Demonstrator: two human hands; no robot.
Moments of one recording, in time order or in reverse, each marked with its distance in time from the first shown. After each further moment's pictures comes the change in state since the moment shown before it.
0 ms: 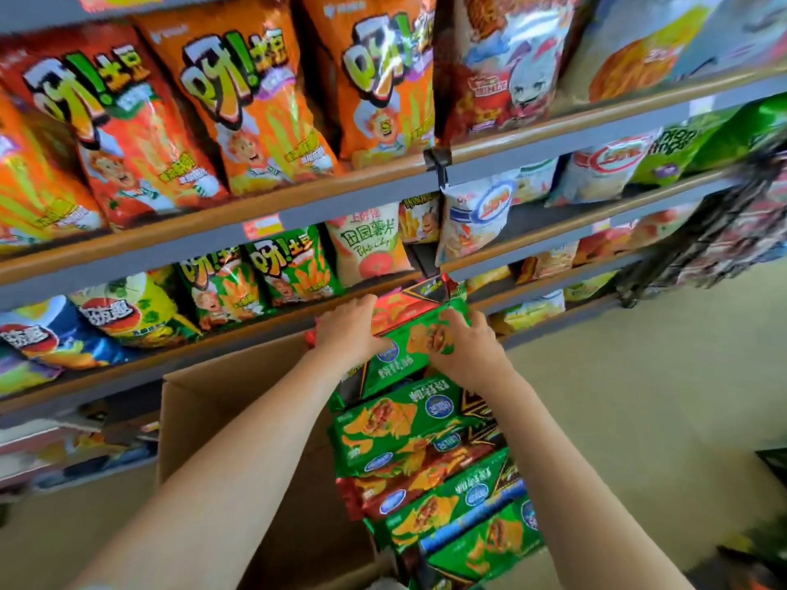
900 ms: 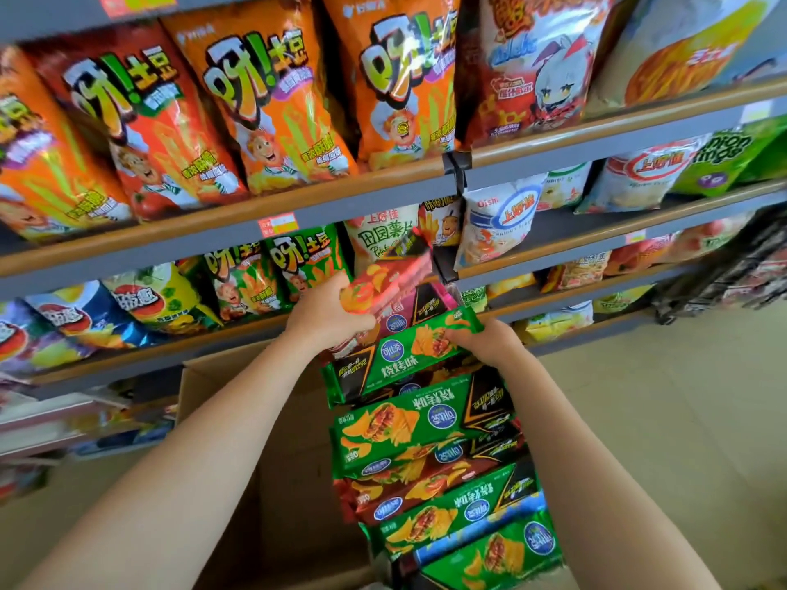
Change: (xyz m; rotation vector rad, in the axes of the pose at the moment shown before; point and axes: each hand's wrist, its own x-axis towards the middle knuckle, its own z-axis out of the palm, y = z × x) left_hand -0.014 -0.026 -0.033 -0.457 0.160 -0.169; right_hand 0.060 0.032 -0.006 0.356 -0.174 0.236
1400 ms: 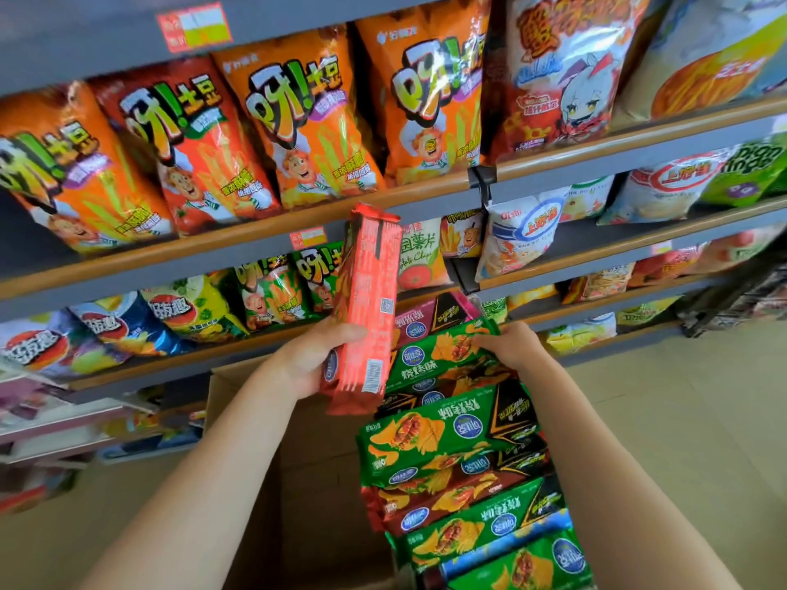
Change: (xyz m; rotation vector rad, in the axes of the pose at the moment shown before) left_hand -0.040 -0.036 -0.027 -1.085 -0.500 -0.153; right_hand -0.004 -0.015 -0.003 0.101 0.031 0.015
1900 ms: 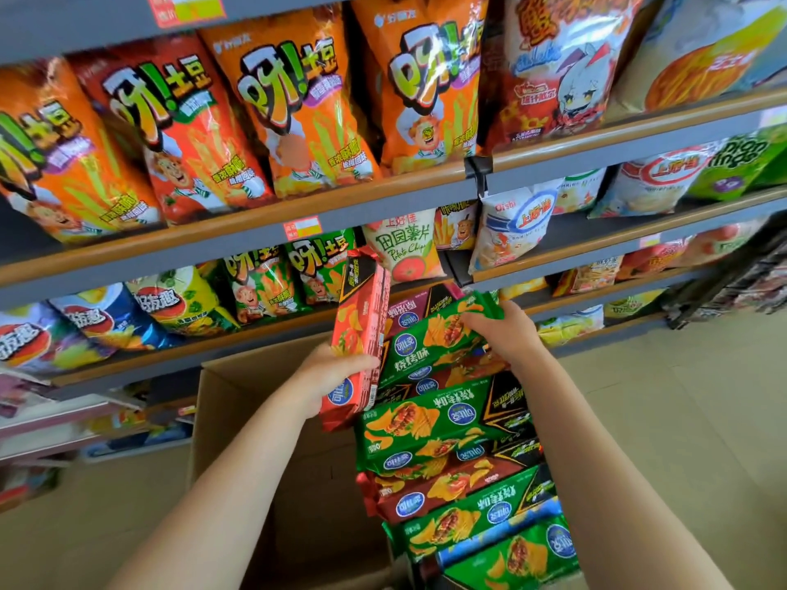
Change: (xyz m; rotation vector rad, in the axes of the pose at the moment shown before) left_hand 0.008 -0.044 0.006 0.256 0.339 -0.135; right_hand -0.026 -0.012 0.002 0.213 0.087 -0.087
